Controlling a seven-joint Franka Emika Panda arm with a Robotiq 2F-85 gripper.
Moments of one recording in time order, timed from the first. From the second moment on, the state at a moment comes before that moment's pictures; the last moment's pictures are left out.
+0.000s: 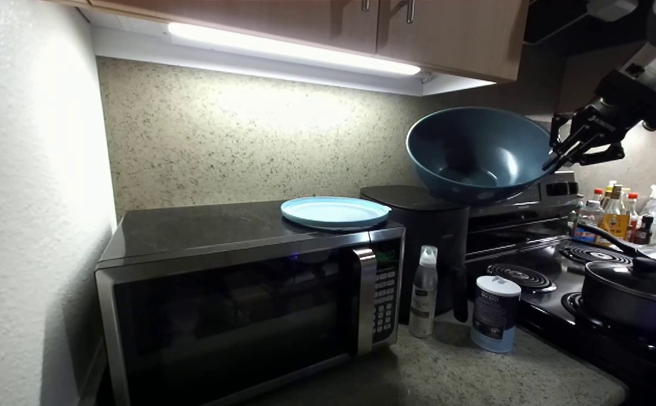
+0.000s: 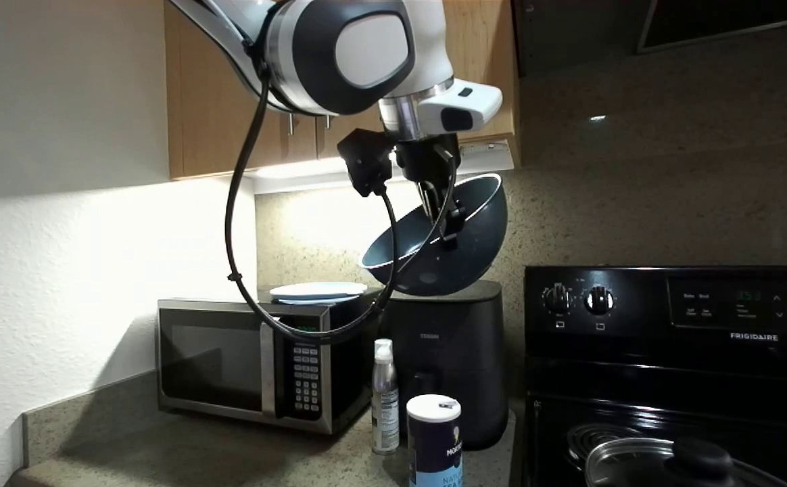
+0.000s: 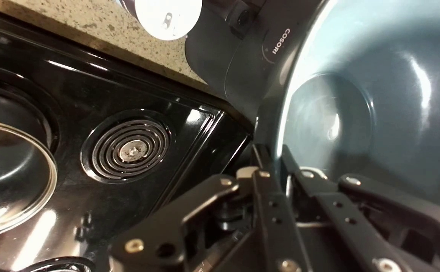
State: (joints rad) arm -0.18 -0.53 -0.17 -2.50 0.27 2.60 0.45
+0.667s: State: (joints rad) arm -0.10 -0.45 -0.20 -2.40 0.38 2.35 0.35
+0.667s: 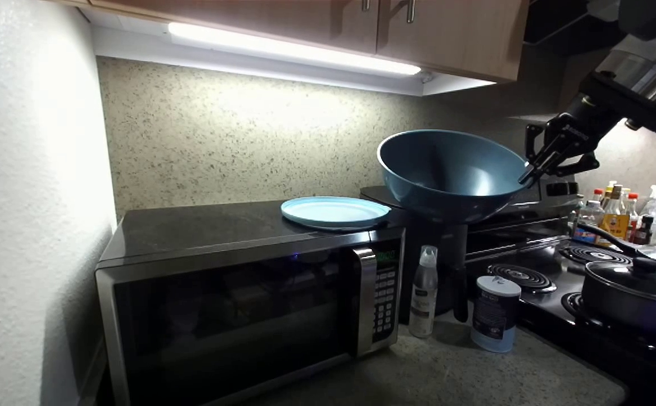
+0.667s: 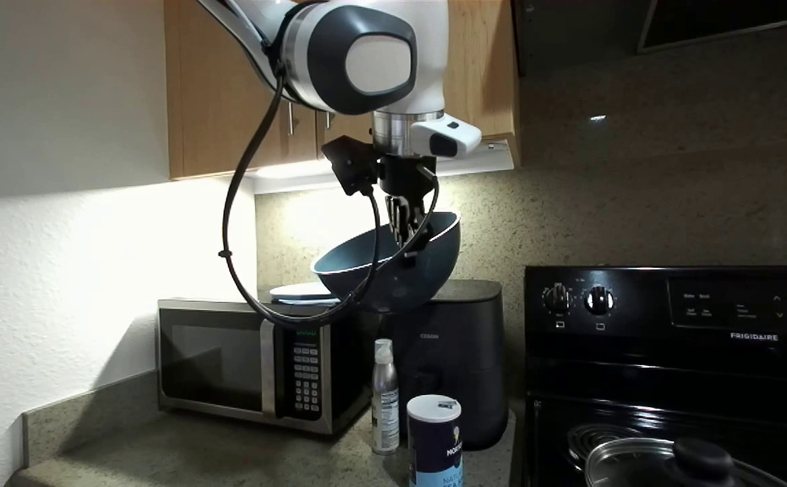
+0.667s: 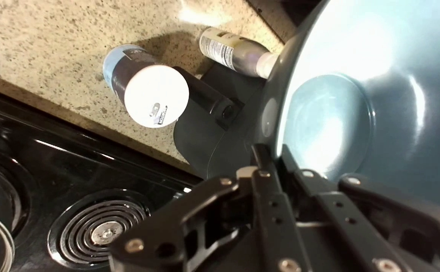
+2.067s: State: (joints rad) arm -0.13 -0.29 -0.24 -2.22 0.47 2.25 0.35
